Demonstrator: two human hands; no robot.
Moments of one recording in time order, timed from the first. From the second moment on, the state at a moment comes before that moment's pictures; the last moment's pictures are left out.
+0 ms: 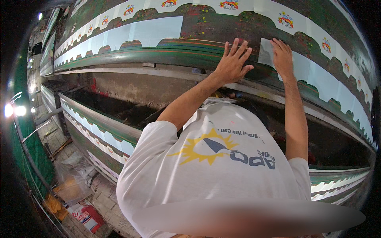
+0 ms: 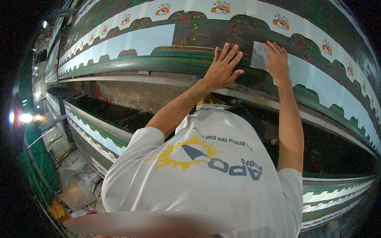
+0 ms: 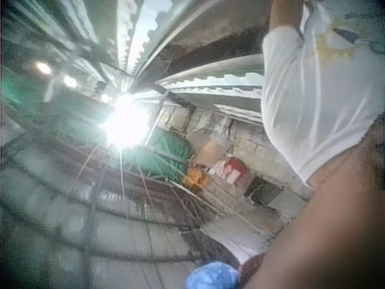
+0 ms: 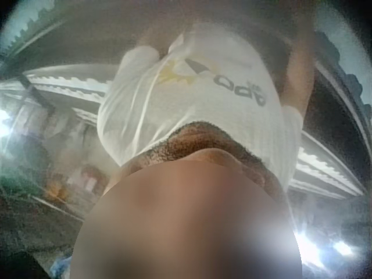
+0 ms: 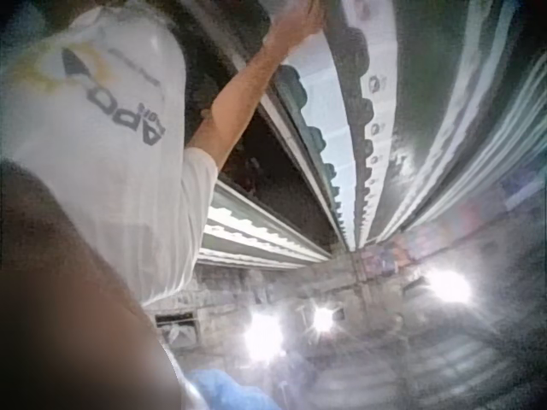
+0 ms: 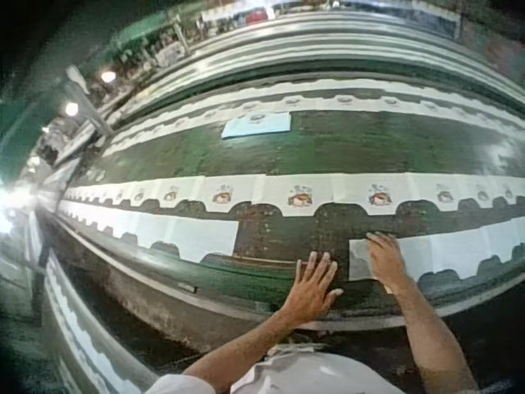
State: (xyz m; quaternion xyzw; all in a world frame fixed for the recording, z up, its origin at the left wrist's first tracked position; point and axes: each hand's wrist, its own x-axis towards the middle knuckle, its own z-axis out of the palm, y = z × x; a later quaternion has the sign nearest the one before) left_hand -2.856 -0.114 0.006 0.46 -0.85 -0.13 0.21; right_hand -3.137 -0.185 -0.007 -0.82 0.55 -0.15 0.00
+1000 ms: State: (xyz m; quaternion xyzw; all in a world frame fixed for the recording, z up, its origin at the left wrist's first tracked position) left_hand -2.798 -0.162 0.071 0.49 -0.72 -0.29 0.38; right_hand -3.094 -0.214 0.055 -0.76 0.45 -0.11 0.46
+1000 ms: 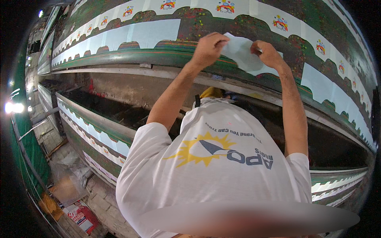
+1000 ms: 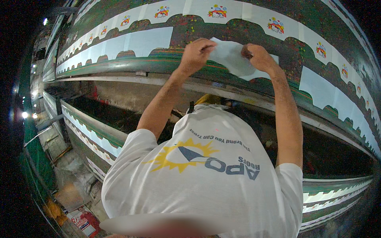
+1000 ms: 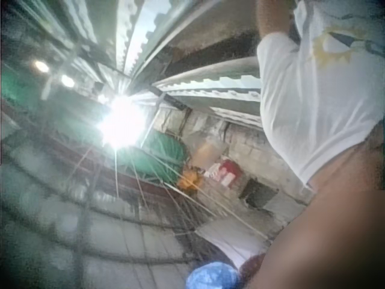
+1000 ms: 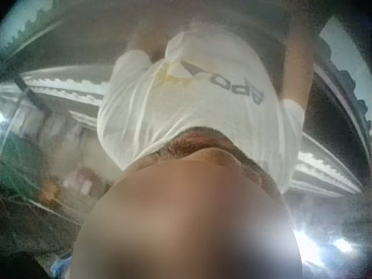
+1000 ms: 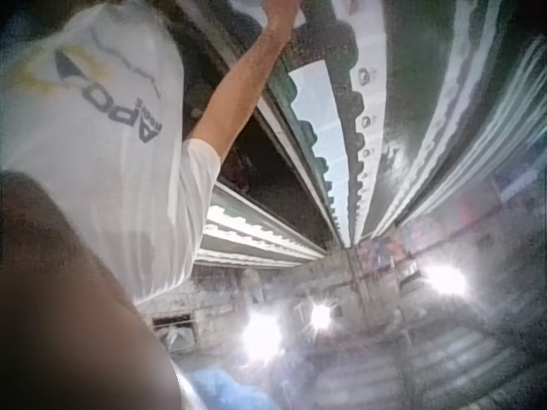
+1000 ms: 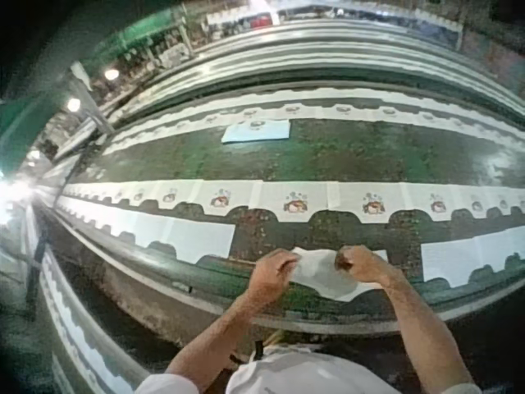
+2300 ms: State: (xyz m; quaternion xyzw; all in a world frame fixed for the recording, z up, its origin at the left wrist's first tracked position) left_hand -2.602 -0.227 0.004 0.61 -0.70 -0.18 0.33; right_hand -3.009 -0.243 0.008 -0.71 0.58 -0.17 0.37
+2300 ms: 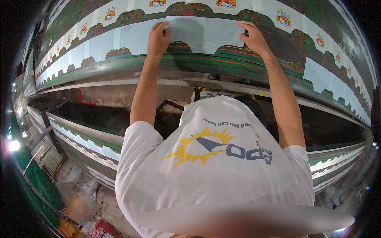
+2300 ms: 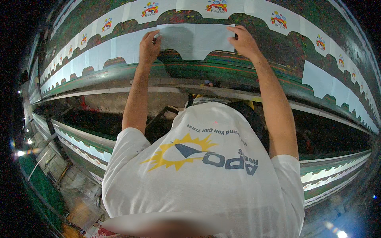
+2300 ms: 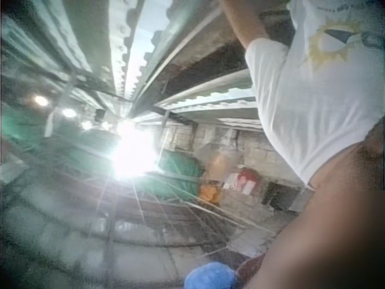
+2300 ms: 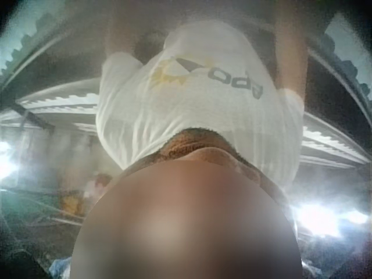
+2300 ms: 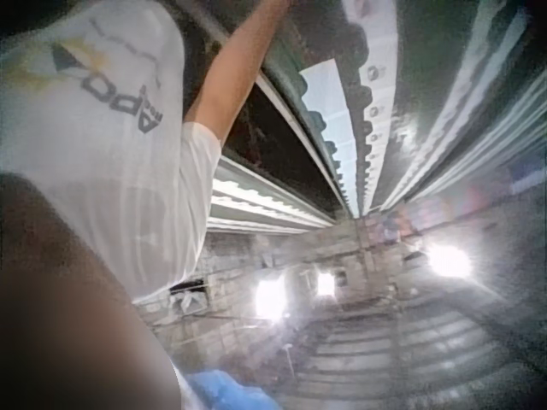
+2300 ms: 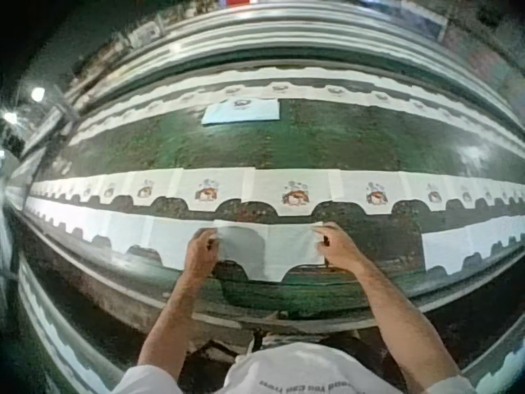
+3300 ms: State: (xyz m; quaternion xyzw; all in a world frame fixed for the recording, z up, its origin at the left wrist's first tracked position) left_hand -3.056 -0.125 -0.001 0.52 -0.82 -0.08 0.22; right_hand -3.360 -0.159 0.002 -0.82 0.57 -0.11 -0.01
